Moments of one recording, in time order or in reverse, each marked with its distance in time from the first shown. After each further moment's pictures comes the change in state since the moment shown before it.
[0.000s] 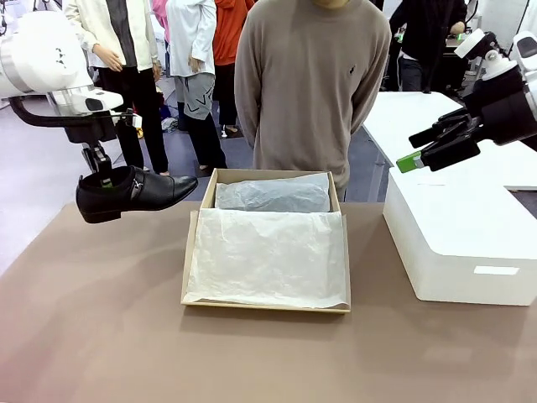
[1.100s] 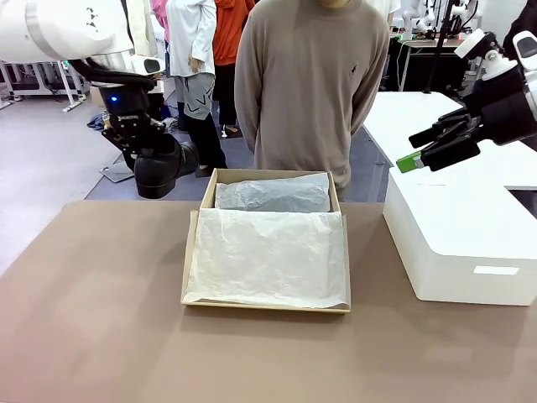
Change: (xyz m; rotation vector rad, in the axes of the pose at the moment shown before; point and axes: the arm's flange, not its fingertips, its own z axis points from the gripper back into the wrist) left arm 0.071 -0.105 0.055 0.072 -0.082 0.823; right arm 0.000 0.000 0.000 0.000 0.000 0.000
